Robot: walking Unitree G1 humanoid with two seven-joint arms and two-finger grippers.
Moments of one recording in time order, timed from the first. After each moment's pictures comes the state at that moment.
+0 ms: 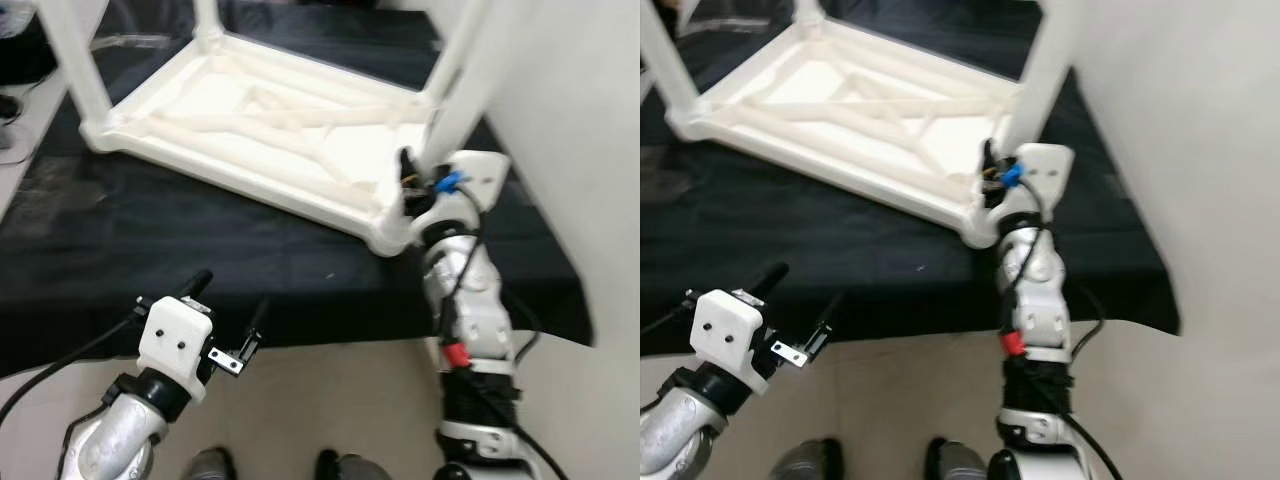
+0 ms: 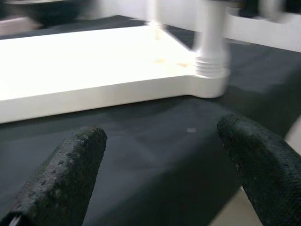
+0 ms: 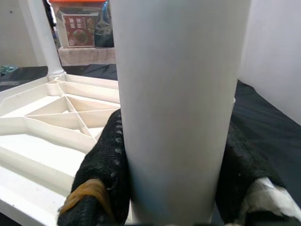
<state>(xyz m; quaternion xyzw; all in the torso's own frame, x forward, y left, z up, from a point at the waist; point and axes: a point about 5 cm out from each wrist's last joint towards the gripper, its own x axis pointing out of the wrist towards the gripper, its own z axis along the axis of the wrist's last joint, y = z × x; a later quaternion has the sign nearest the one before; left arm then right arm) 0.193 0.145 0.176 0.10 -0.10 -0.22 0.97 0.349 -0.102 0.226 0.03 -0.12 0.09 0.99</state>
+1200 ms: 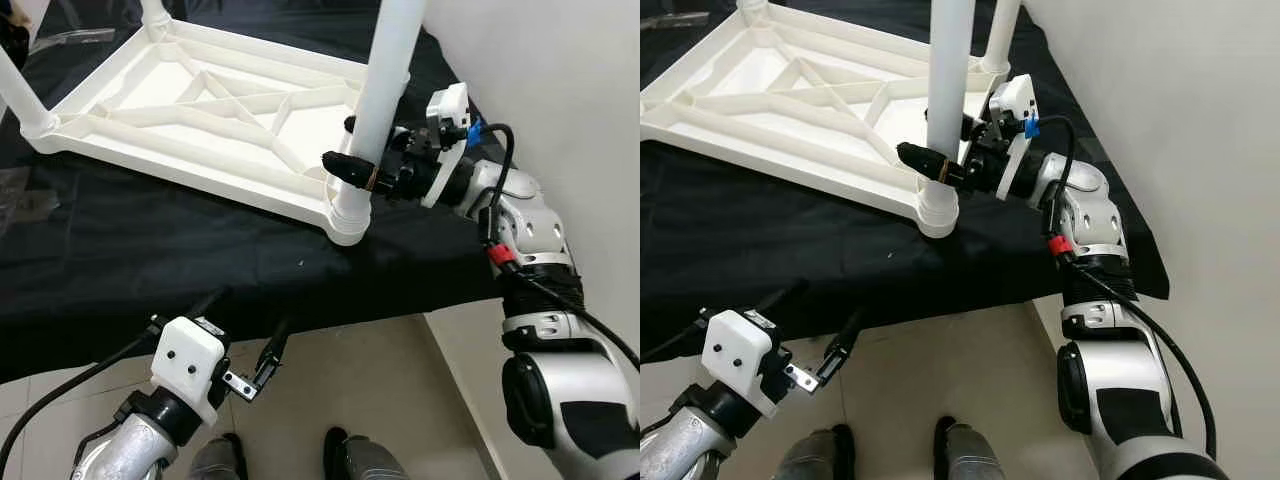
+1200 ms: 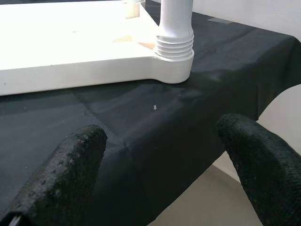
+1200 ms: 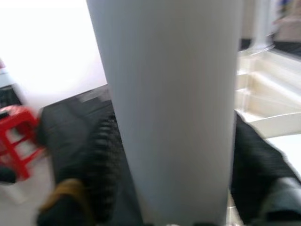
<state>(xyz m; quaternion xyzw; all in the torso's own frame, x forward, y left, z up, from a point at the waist) 0.171 0.136 0.172 0.08 -0.09 -0.24 0.97 0.371 -0.145 0.279 -0.03 -0.10 0.56 0.82</state>
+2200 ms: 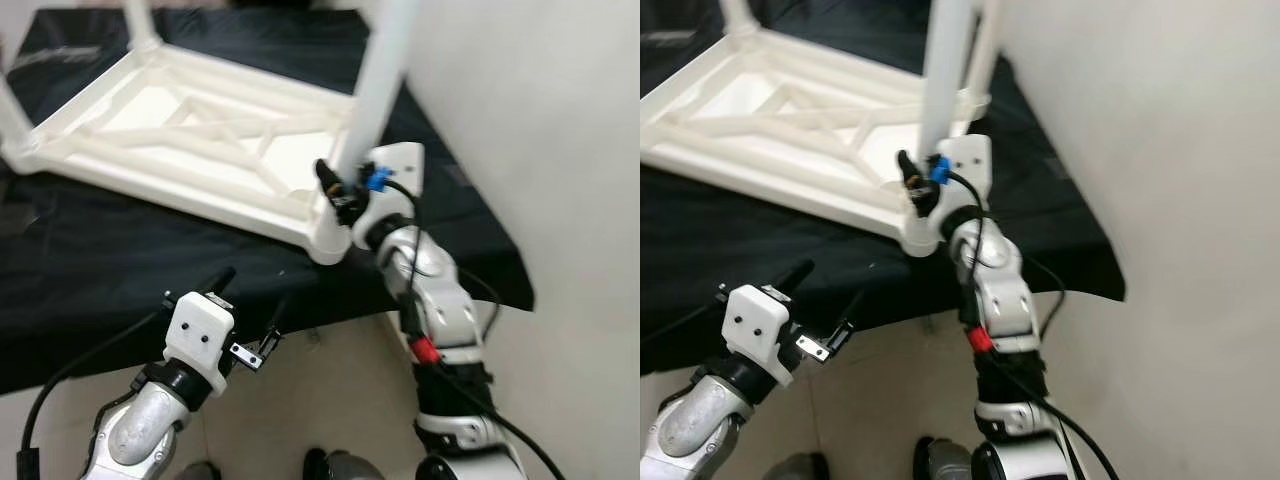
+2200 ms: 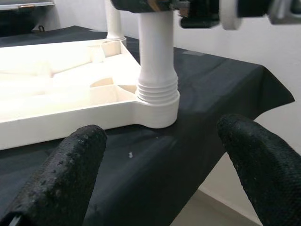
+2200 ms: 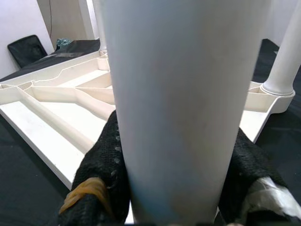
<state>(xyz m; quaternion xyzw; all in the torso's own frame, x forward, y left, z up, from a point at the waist) 0.205 0.127 0.169 0.08 -0.11 -0.24 0.96 0.343 -0.063 0.232 0.02 -0.06 0.23 0.97</state>
